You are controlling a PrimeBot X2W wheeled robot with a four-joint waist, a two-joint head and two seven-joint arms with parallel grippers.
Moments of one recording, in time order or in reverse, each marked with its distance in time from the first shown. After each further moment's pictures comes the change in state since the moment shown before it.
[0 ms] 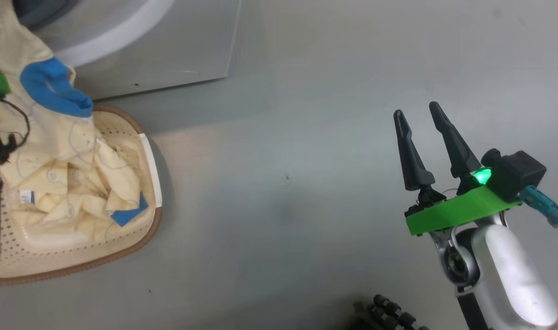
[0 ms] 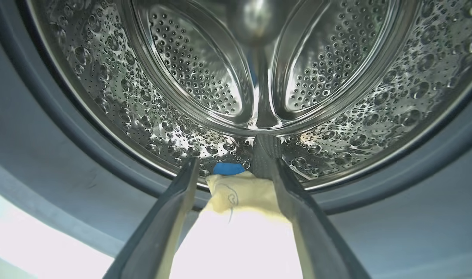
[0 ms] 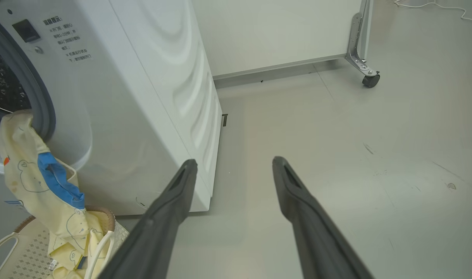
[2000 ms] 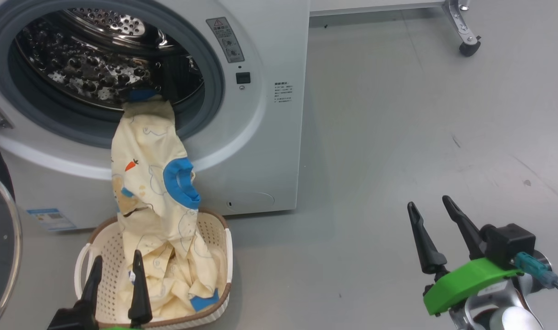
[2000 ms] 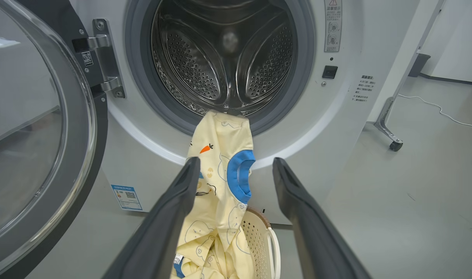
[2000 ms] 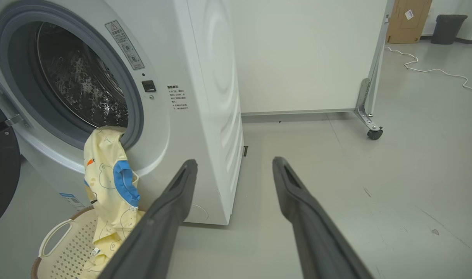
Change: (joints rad) left arm 1.040 -0.179 -0.112 -0.605 0.011 0.053 -0.015; right arm 0.344 0.000 -0.095 -0.169 -0.144 0.000 0.232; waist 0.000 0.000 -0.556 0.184
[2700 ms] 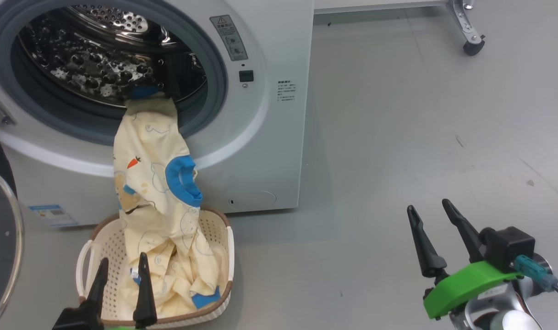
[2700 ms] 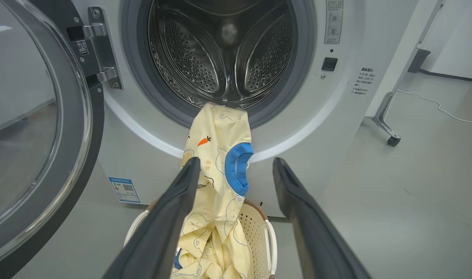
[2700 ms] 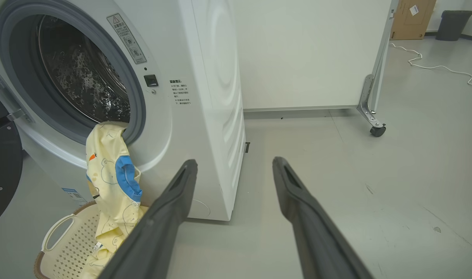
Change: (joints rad) left arm -0.001 -0.001 -0.017 0.002 -0.010 0.000 0.012; right arm 0.015 0.000 0.002 -0.014 -0.003 0.000 0.008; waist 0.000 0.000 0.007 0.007
